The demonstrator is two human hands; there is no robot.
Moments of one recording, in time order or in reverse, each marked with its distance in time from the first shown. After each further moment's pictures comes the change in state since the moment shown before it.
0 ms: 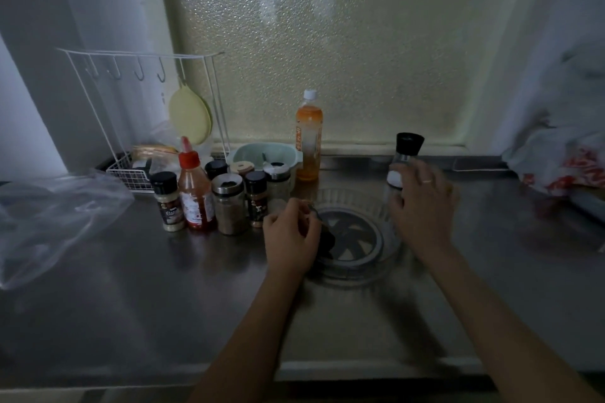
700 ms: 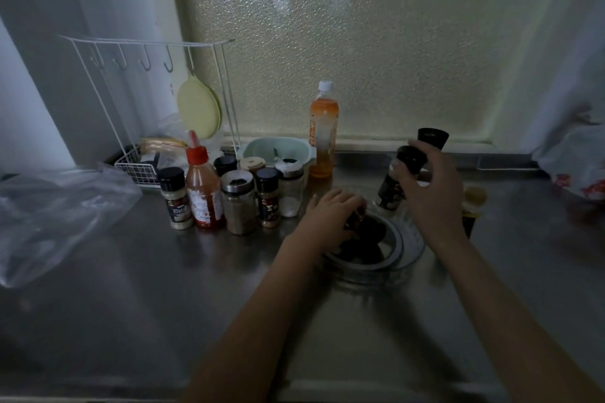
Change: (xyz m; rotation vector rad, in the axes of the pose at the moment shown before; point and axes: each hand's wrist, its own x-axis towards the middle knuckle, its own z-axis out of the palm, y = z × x) left_hand 0.052 0.000 0.026 0.414 -0.804 0.243; right_hand 0.020 -0.033 -0.003 0.678 0.060 0.128
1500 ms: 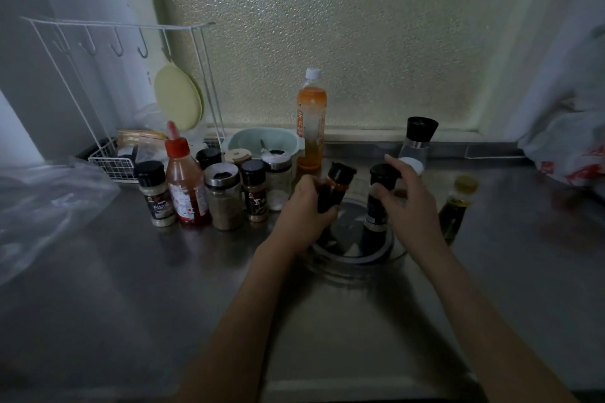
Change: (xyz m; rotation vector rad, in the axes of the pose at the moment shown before) left_hand -0.020 -0.002 -0.005 -0.480 0.300 -0.215; right_hand -0.028 0.029 0.011 0.051 -0.237 0.067
